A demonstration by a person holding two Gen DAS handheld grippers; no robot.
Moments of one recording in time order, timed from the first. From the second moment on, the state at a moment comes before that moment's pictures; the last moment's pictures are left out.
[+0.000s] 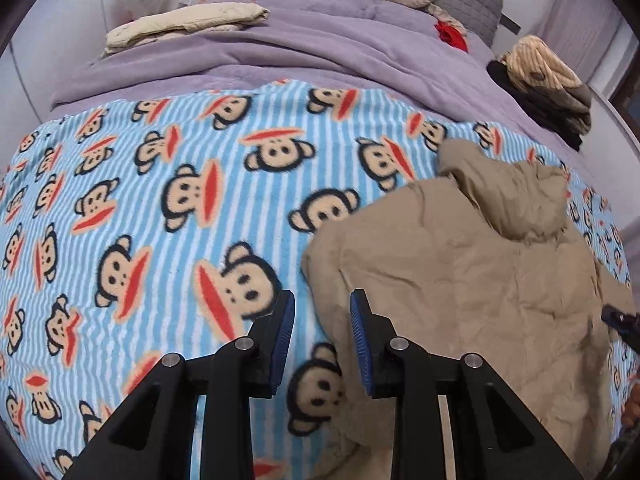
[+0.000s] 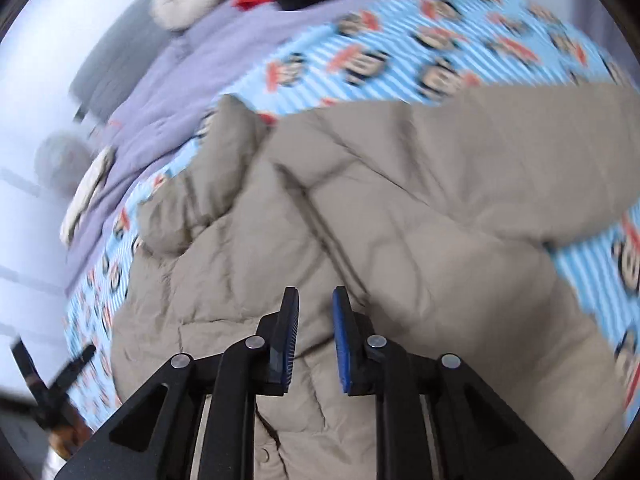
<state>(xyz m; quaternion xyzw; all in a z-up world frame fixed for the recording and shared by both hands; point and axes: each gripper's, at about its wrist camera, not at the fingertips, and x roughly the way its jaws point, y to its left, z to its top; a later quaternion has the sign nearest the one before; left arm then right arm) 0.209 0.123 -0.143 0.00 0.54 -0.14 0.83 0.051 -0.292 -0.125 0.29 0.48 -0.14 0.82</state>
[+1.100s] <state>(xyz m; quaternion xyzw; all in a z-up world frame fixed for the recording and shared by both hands) 0.143 0.180 -0.183 0.05 0.55 -0.02 0.83 0.088 -0.247 -0.180 0.18 0.57 -0.14 0.79</state>
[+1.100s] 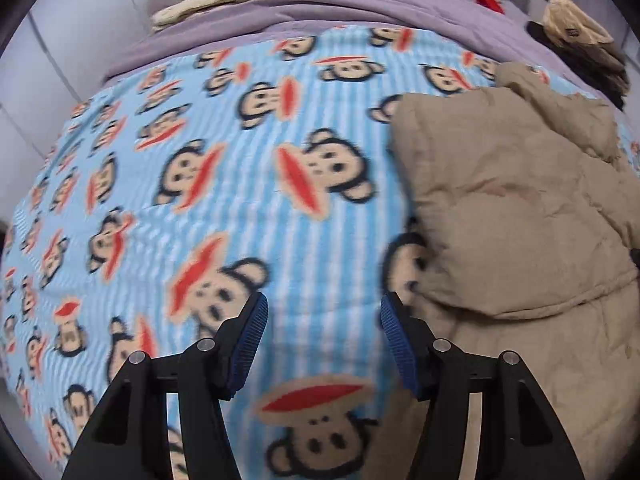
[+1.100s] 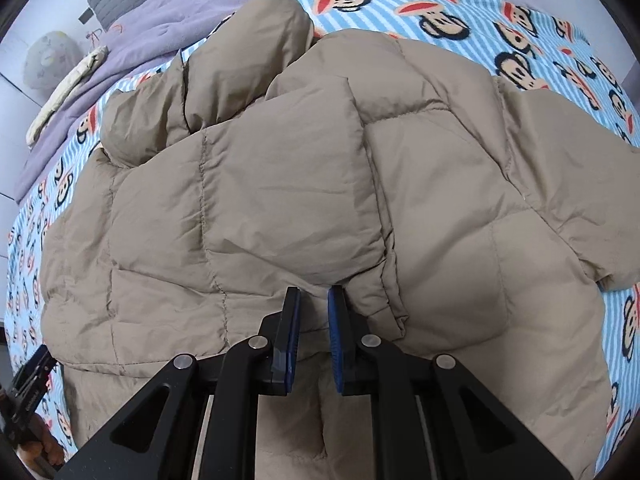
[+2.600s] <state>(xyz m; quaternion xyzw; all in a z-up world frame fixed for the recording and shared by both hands) 0.065 -0.073 -0.109 0.10 0.55 -0.18 0.81 -0.068 -0.353 -0.138 0.36 0.54 -0.14 0.75</state>
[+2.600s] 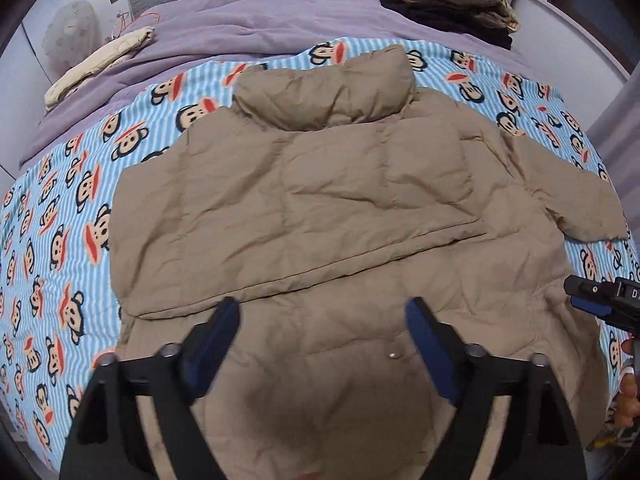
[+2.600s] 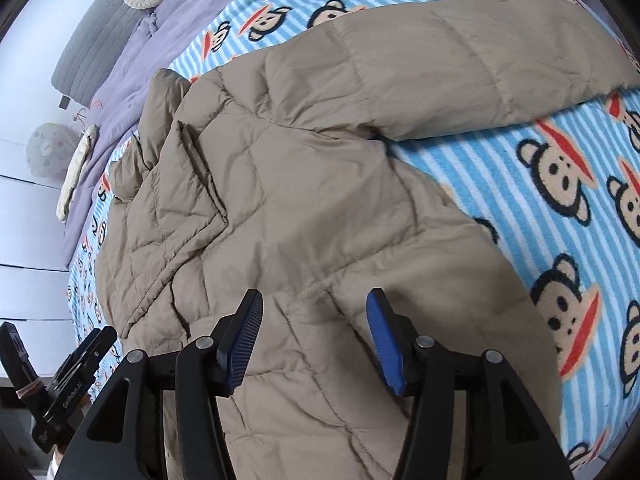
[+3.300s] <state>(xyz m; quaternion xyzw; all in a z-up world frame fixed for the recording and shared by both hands) 0.044 -0.200 -0.129 0.15 0.59 -0.19 0.77 -0.133 -0.533 -0.161 0.51 0.41 -0.21 0.73</state>
